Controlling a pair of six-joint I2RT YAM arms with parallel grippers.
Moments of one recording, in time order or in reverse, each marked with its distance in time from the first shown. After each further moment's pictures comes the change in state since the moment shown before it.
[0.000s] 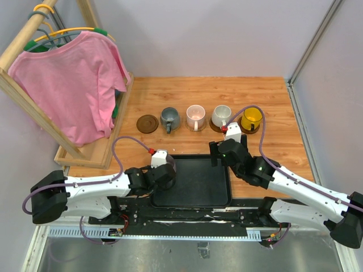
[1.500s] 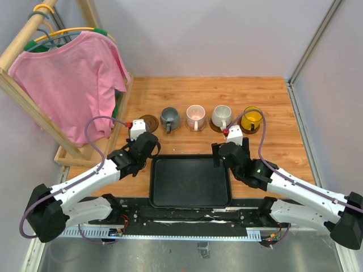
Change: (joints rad) left arm 0.373 -0.079 0.154 -0.028 -0.256 0.280; right arm -0.009 -0.004 -0.075 0.051 0.060 -0.003
